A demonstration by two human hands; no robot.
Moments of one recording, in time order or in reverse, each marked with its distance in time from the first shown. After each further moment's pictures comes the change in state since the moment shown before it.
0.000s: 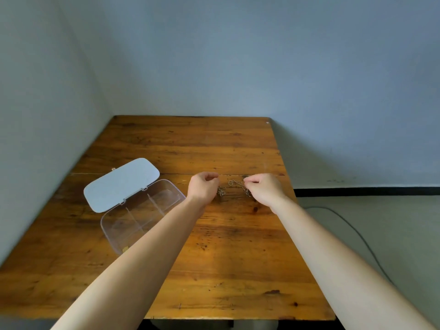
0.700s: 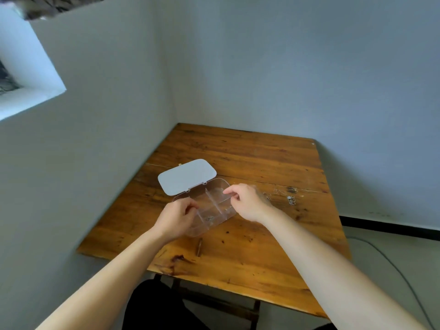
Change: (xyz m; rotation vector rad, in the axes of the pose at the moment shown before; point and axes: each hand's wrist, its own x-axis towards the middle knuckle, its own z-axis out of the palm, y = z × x) left_hand -0.099 -0.062 -0.188 0.625 0.083 0.307; right_hand -0.072 -0.107 0.085 -0.267 -0.273 -0.491
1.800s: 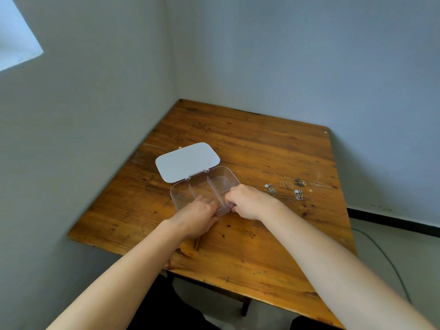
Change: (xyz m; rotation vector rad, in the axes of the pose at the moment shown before) left_hand 0.029 -0.002 0.047 0.391 -0.312 0.310; right_hand 0.032 0.006 0.016 -0.507 -0.345 -0.197
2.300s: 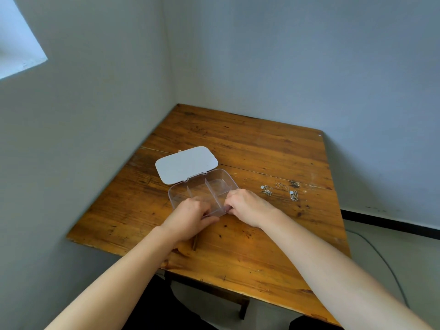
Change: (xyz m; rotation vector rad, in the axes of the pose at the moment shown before) left_hand -0.017 0.000 -0.006 -0.131 0.199 -0.003; right_hand -0.013 0.003 0.016 0.051 0.135 -0.038
